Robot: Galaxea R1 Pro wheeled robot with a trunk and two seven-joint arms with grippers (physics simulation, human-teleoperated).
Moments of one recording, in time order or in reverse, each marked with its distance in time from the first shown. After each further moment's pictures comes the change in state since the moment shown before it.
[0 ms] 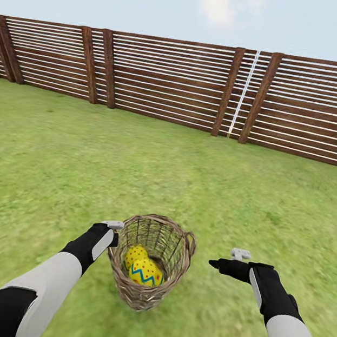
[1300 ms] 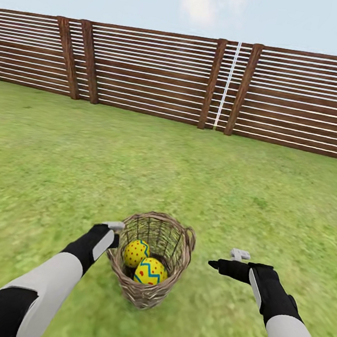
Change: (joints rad) left arm -0.001 -0.005 0.001 0.010 0.015 -0.005 0.001; right arm 0.000 0.001 0.001 0.007 0.000 0.002 -0.001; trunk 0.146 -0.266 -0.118
